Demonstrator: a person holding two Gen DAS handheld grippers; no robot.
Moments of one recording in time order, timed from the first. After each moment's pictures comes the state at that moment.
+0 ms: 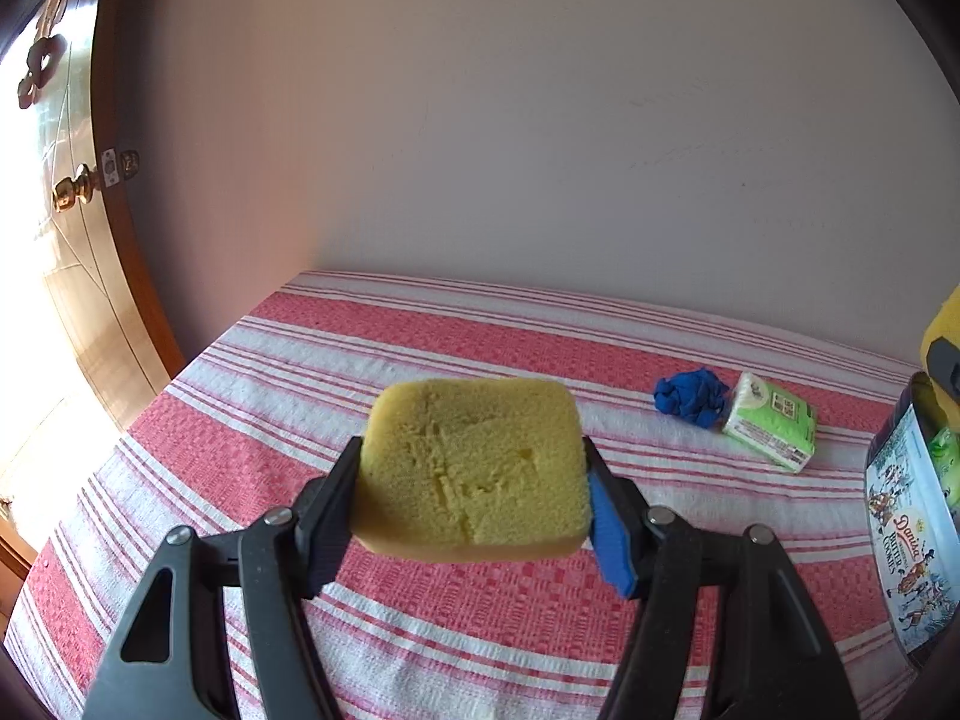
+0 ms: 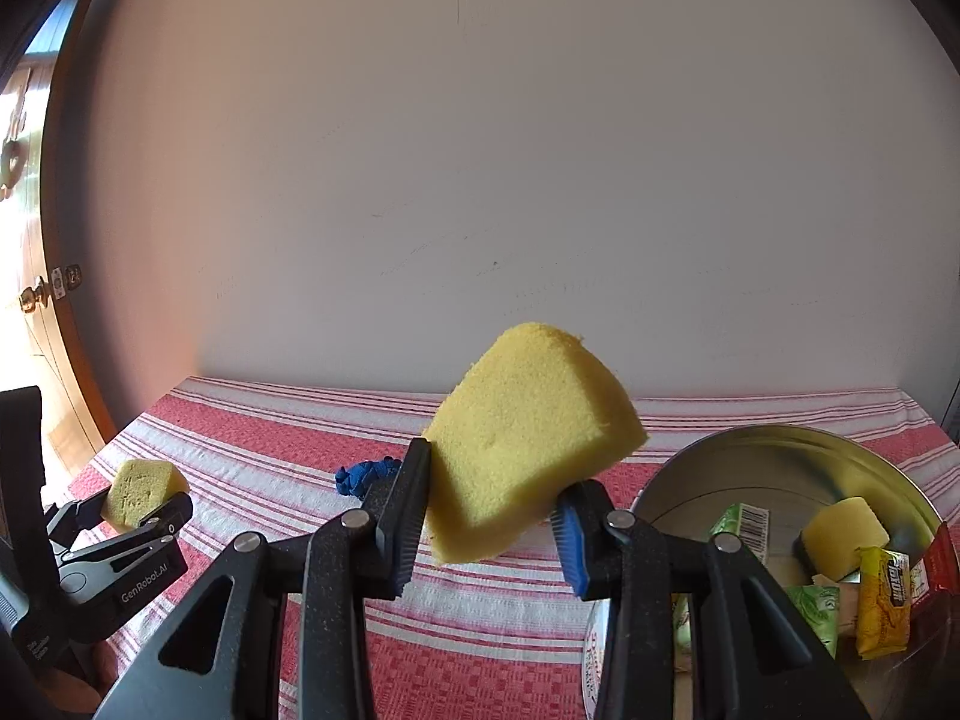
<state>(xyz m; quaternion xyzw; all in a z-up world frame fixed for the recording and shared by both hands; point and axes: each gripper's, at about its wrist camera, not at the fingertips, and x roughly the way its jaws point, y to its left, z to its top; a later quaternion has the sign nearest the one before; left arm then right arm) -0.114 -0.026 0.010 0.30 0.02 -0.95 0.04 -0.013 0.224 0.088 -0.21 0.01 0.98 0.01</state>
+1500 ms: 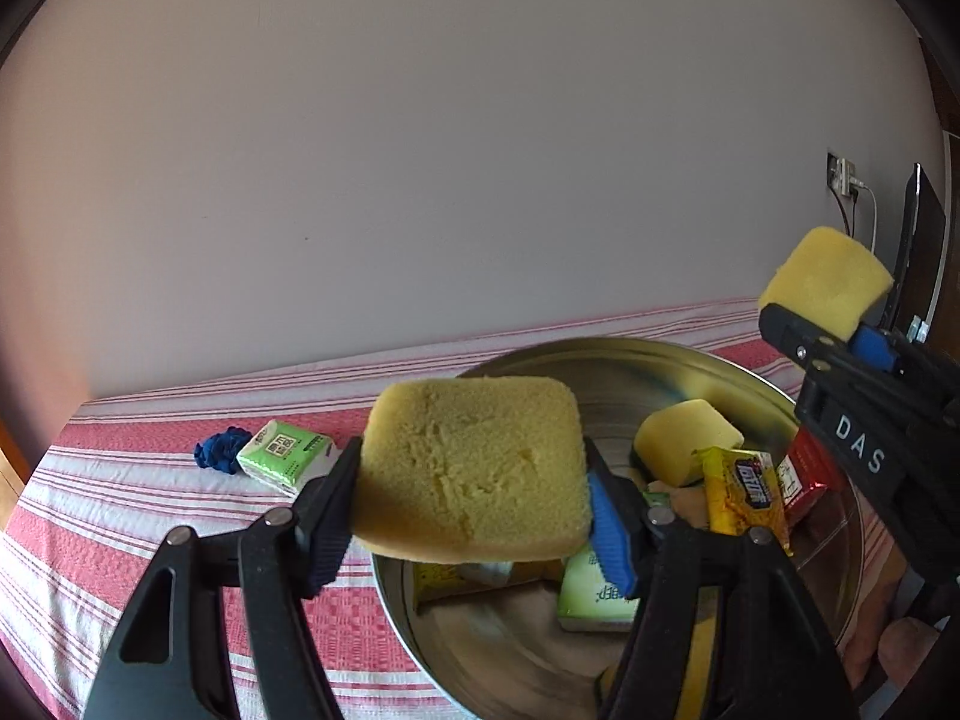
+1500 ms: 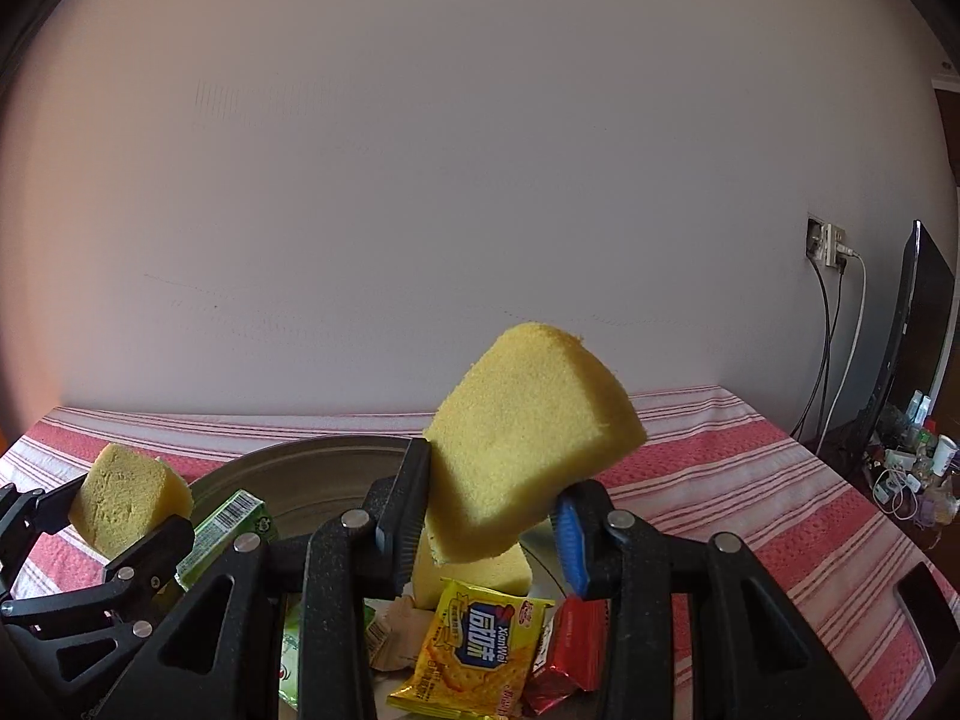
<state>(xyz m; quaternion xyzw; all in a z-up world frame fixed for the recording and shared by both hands) -0.048 0.241 0.054 0.26 -0.07 -0.95 -0.15 0.054 0.426 0.091 -0.18 0.01 0.97 0.15</state>
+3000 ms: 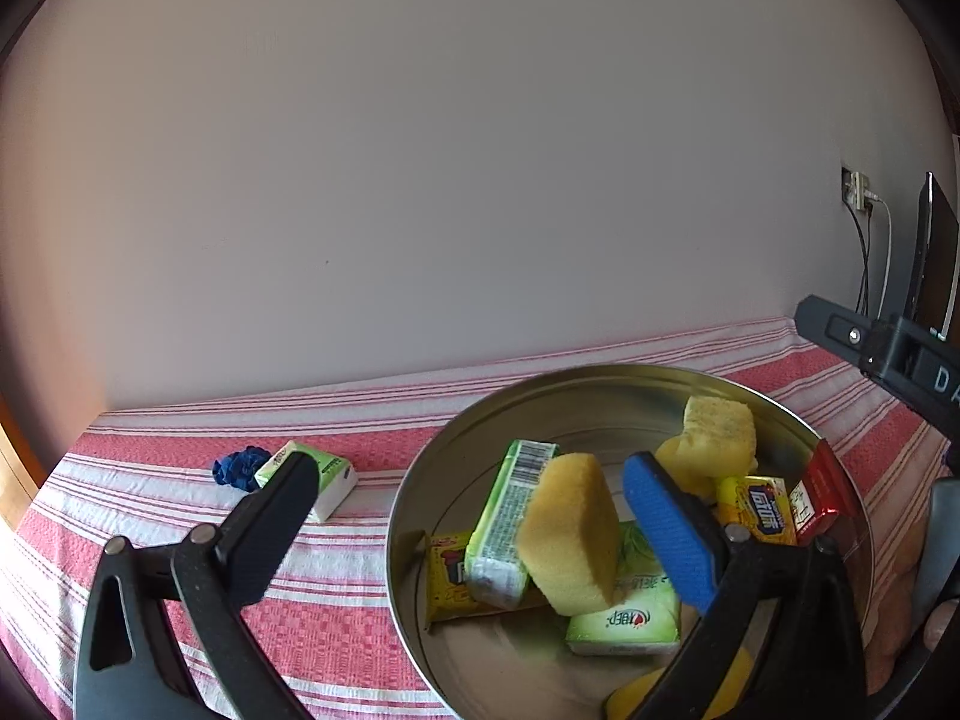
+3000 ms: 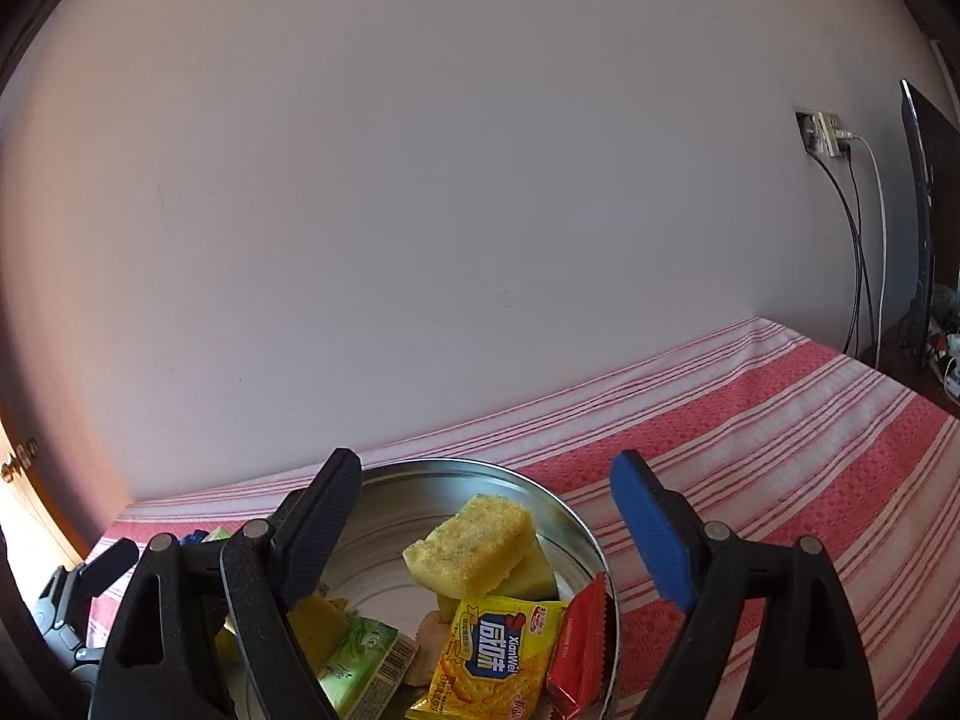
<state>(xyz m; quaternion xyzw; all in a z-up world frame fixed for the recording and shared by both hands) -0.042 0.248 0.060 0.23 -0.06 -0.96 -0.13 0.070 0.474 0.094 -0.15 0.18 0.97 0.08</state>
